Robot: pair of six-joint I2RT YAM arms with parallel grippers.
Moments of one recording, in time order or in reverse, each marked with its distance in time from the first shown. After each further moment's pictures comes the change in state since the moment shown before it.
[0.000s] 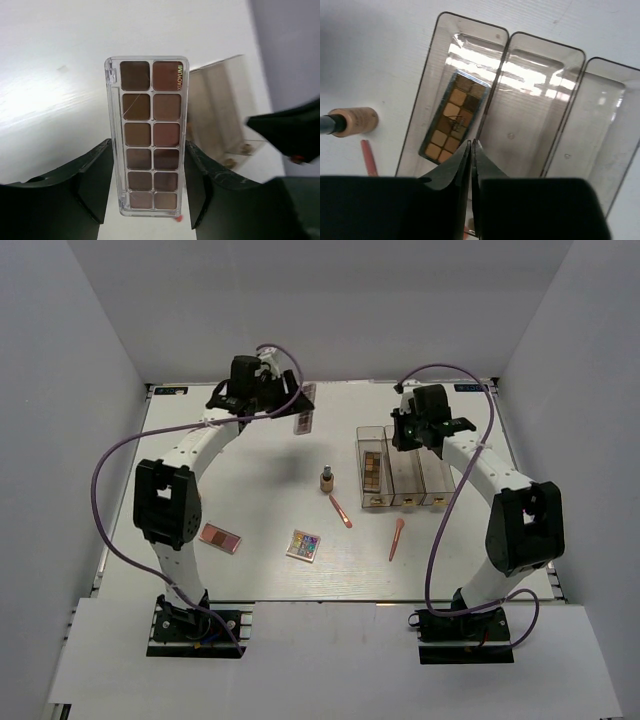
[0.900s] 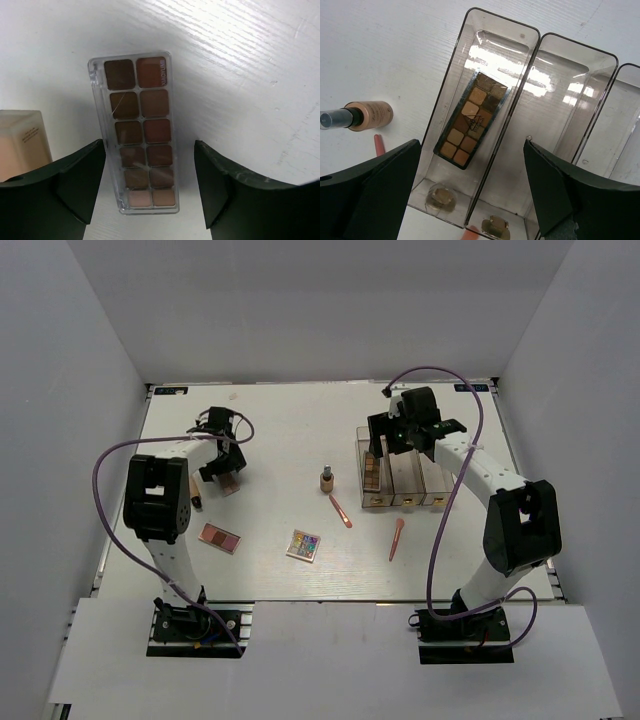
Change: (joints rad) left arm 0.163 0.031 -0.320 -0.230 -0.715 -0.036; right arm 0.056 0.005 0.000 0.000 0.018 0.007
